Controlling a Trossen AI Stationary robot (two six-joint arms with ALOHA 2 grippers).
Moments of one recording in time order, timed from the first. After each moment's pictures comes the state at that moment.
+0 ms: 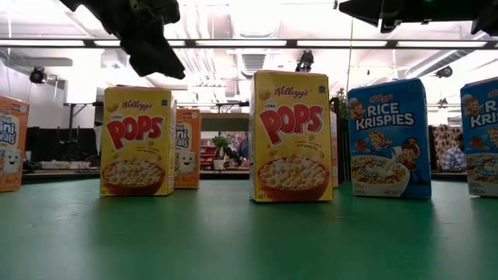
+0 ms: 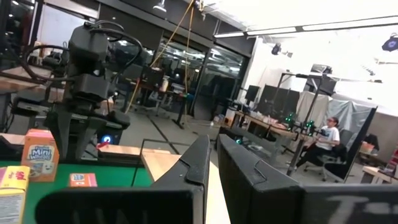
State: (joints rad) left arm 0.00 1.13 0.84 -0.42 -0.07 -0.22; right arm -0.02 0.75 0.40 0.61 0.34 -0.39
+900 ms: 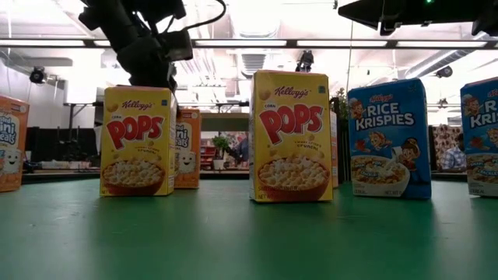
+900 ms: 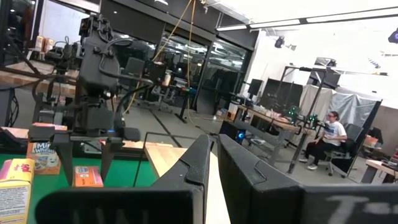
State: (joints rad) left arm 0.07 1.31 0.86 -0.50 -0.09 -0.08; right arm -0.02 0.75 0.40 0.58 0.34 -0.38
